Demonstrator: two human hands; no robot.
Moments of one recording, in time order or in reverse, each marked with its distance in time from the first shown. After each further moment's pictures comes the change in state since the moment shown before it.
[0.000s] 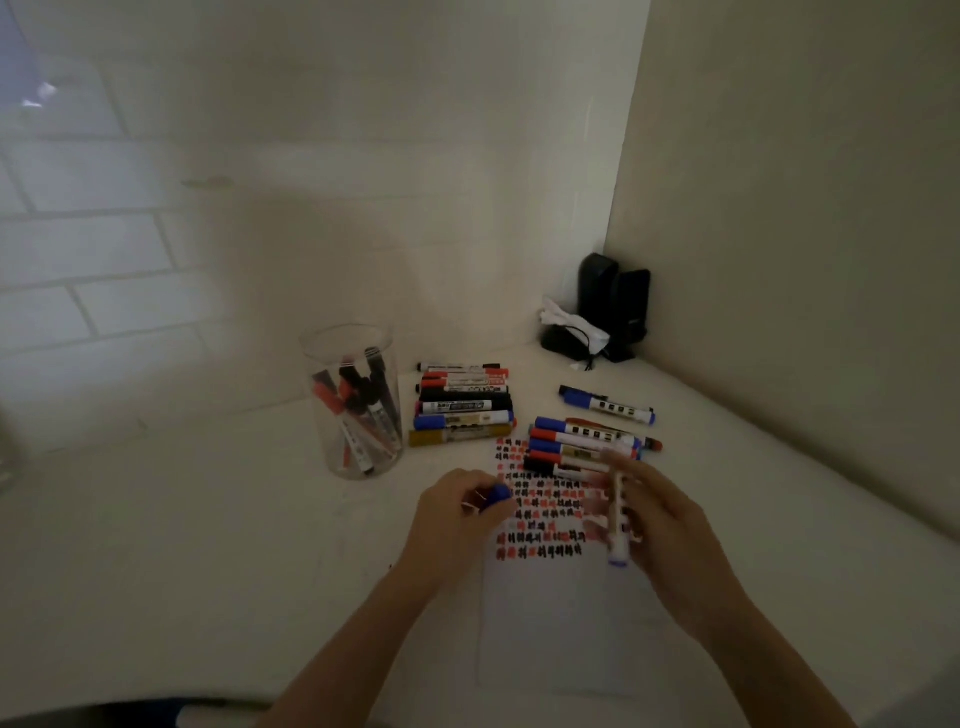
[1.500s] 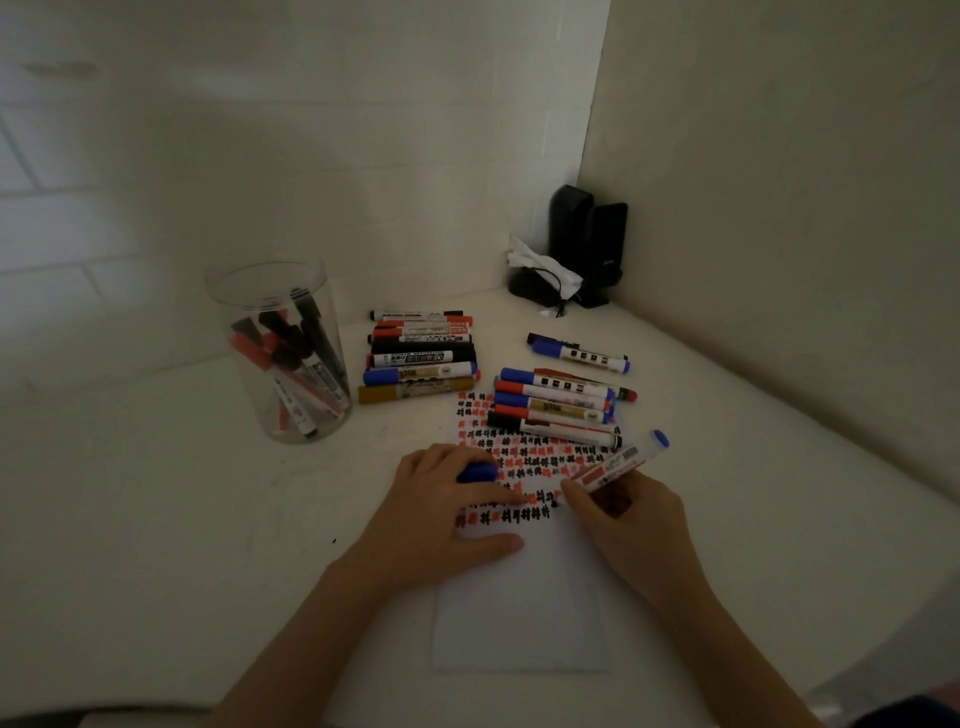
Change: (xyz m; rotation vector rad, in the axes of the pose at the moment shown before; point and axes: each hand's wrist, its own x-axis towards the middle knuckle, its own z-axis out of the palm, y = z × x) left_hand 0.000 -0.018 0.017 0.557 -0.325 0.366; right_hand 0.013 0.051 -0.023 -0.771 0.215 -0.158
